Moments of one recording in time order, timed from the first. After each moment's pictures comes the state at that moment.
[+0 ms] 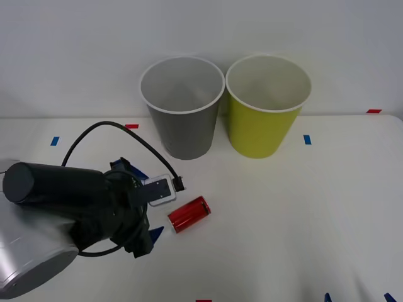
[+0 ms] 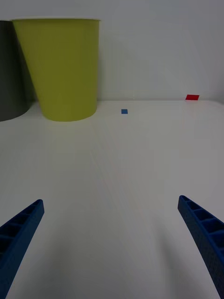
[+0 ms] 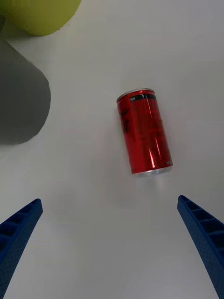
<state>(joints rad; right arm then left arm) 1.03 -0.34 0.26 -1.84 -0.19 -0.76 1.60 -0.23 0.66 -0.43 -2.48 0.53 1.57 -1.95</state>
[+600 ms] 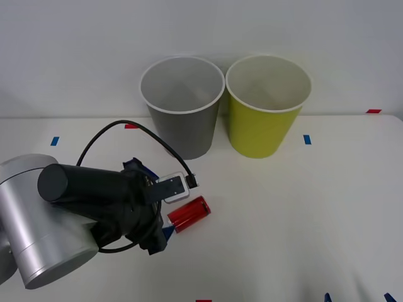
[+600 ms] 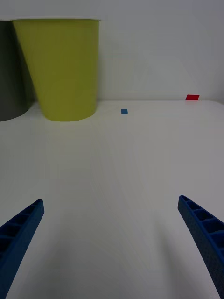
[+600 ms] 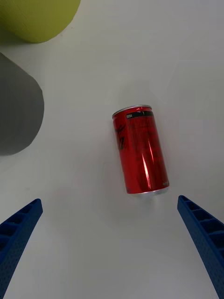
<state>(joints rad) 1.03 -0.34 0.26 -1.84 -0.19 -0.76 1.60 -0.33 0.69 -0.55 -2.41 0.52 1.51 -1.81</state>
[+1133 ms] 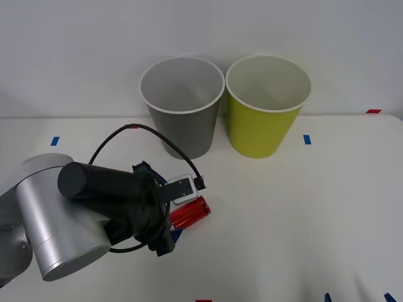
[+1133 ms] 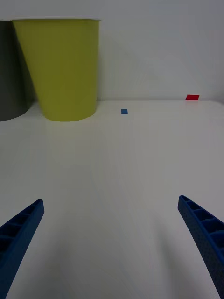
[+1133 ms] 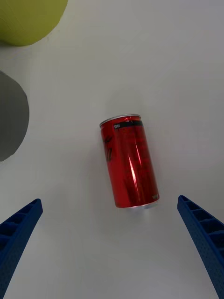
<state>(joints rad) 1.03 -0.34 0.26 -1.84 -0.19 -0.76 1.60 -0.37 0.68 -0.61 -2.35 0.54 1.48 -1.79</state>
